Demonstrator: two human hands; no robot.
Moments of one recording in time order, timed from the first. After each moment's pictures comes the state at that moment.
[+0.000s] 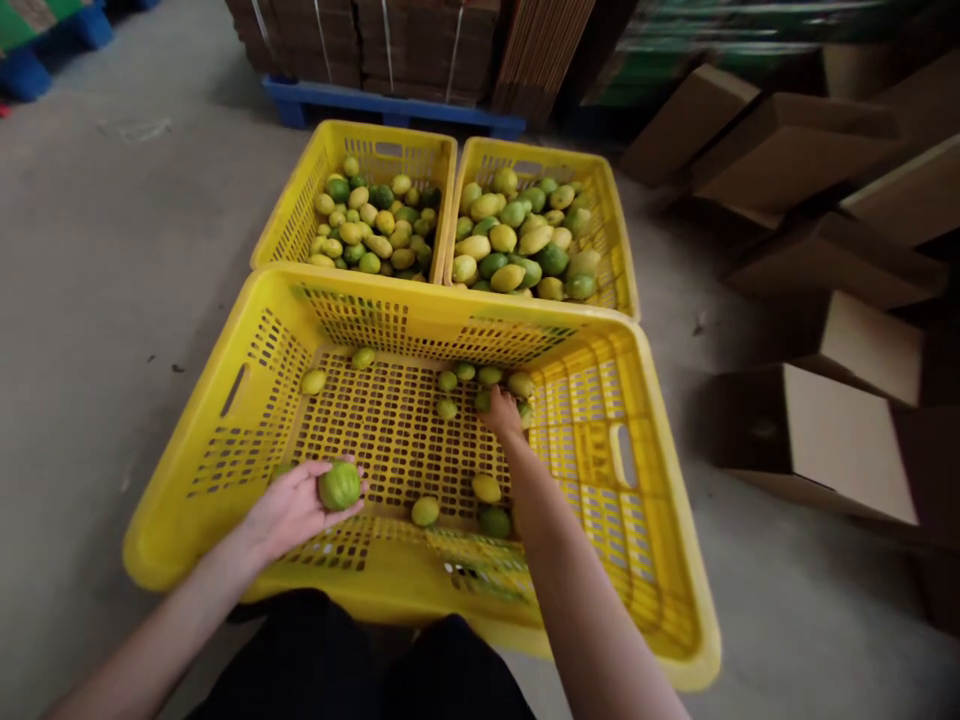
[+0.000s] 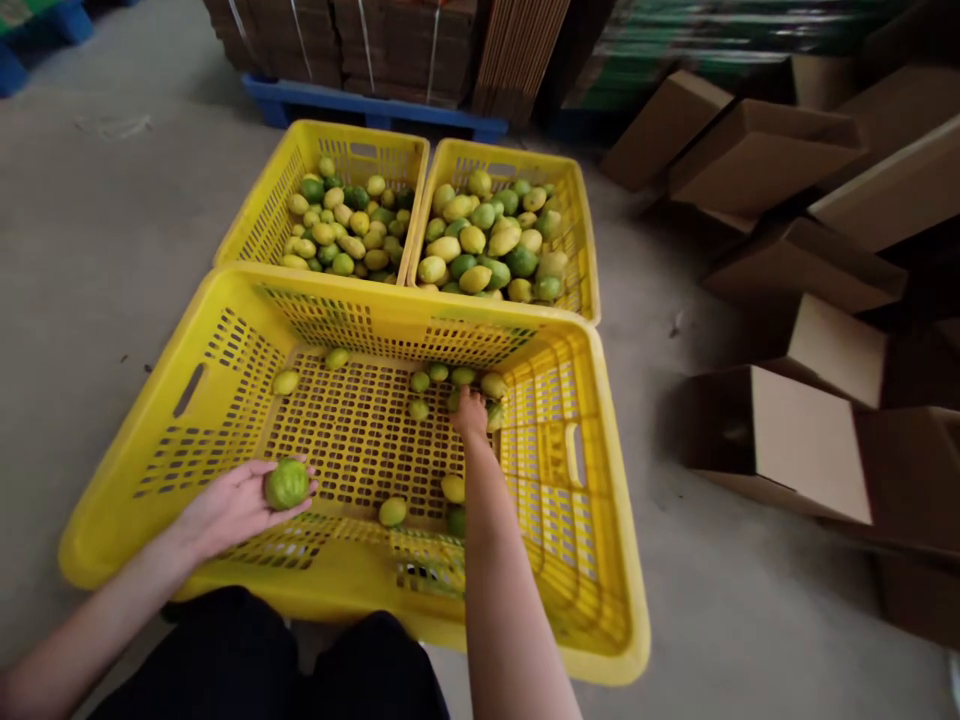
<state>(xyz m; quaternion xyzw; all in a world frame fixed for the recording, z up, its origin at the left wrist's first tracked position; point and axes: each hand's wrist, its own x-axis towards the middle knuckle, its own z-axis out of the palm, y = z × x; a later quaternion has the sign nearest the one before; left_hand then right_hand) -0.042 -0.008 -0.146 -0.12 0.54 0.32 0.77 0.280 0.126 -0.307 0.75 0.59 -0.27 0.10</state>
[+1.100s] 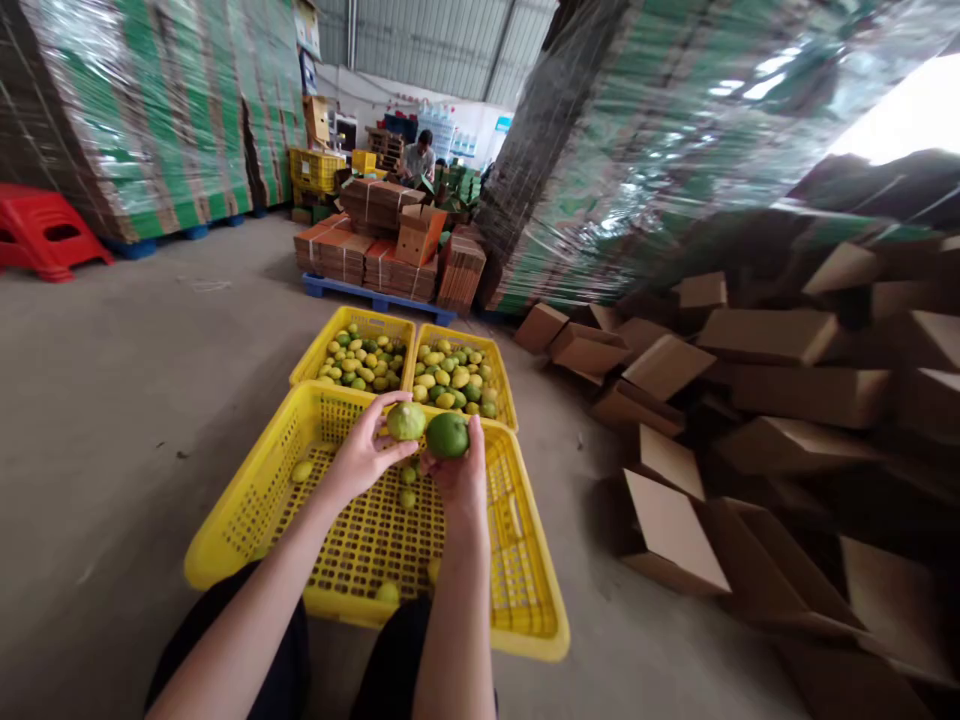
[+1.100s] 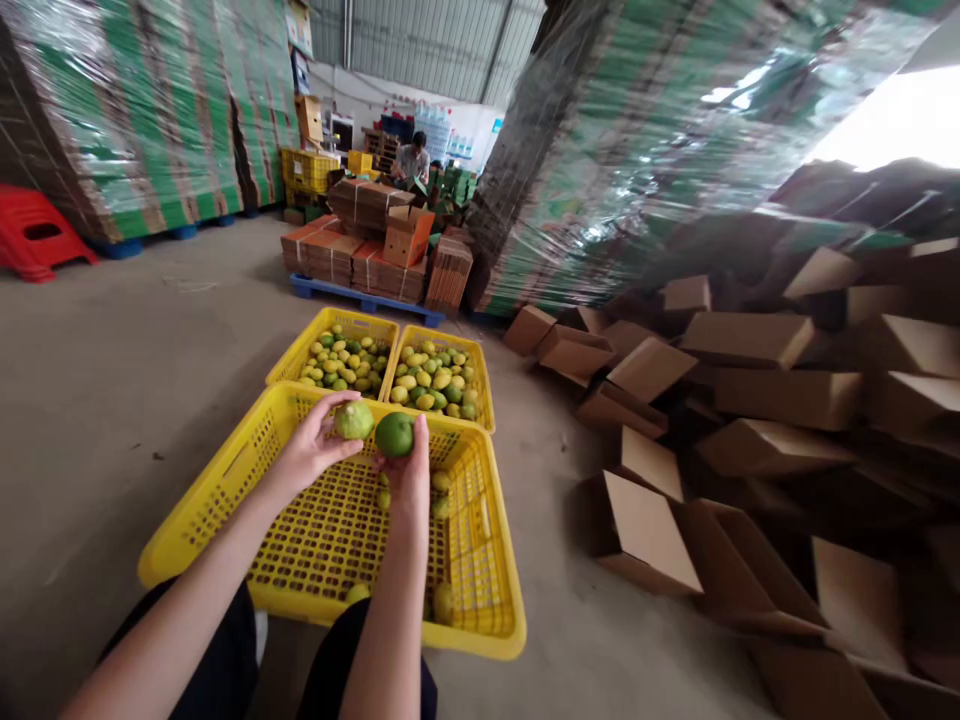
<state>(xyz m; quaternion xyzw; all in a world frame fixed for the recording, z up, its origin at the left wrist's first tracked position) 0.022 0.021 0.027 0.40 0.31 0.59 0.63 0.172 0.035 -0.001 0.41 0.26 -0.65 -0.58</state>
